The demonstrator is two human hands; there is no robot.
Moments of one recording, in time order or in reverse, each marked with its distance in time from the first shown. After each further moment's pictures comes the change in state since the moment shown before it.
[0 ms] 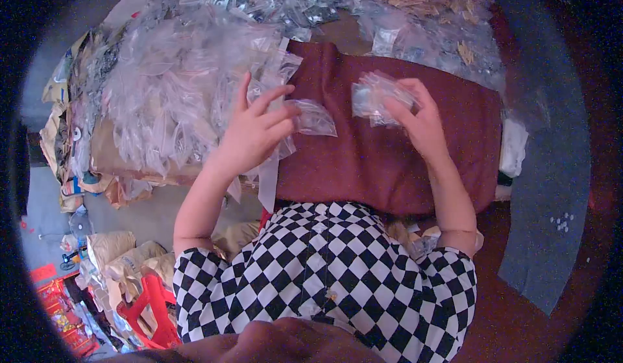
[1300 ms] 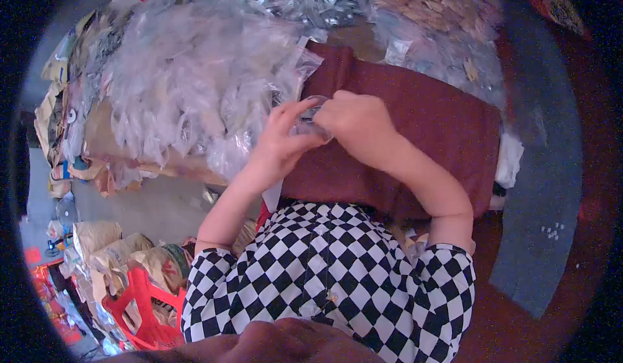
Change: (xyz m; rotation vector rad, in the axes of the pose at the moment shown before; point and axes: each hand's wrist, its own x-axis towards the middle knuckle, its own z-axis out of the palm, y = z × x) left_hand -0.026 0.031 0.031 -0.585 0.303 -0.278; right_hand 0.012 -0.039 0.100 -0.908 -0.334 -0.997
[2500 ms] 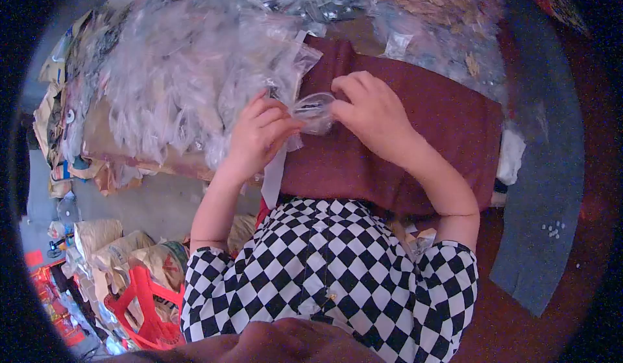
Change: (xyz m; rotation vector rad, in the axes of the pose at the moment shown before) left_hand -0.002 -0.021 -0.022 0.318 -0.005 0.101; right_hand -0.006 0.014 -0.014 -0.135 -0.008 -0.070
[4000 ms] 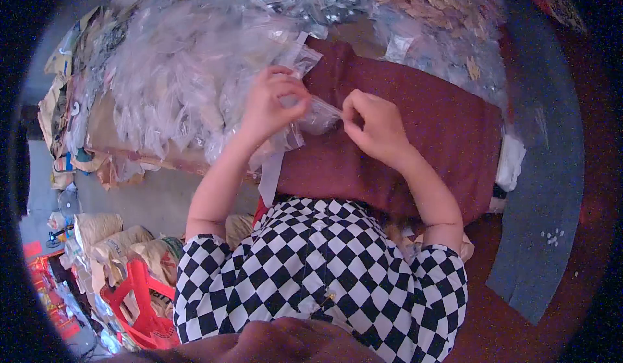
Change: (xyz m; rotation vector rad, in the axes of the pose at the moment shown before) left_hand 0.039 -0.022 0.035 -0.118 0.148 -0.215; right_hand -0.031 -0.001 0.017 0.565 0.032 0.472
